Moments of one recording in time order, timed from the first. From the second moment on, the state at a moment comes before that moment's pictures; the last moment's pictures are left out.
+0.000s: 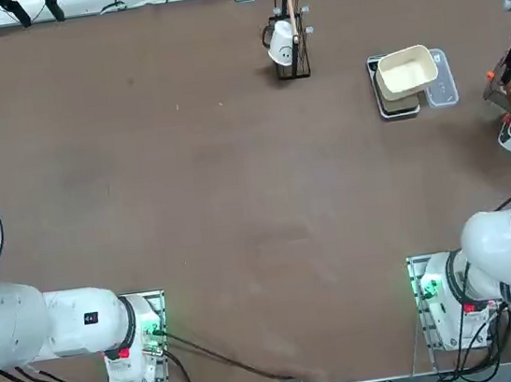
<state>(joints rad) -0.46 0.25 -0.07 -1.97 -0.15 2.01 -0.83</state>
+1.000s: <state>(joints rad) -0.49 0.24 -0.07 -2.10 -0.19 2.19 -0.83</state>
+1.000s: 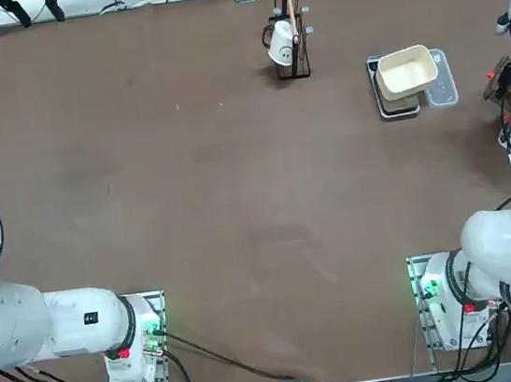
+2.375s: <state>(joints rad) -0.40 0.20 -0.03 -1.83 0.02 1.90 -0.59</state>
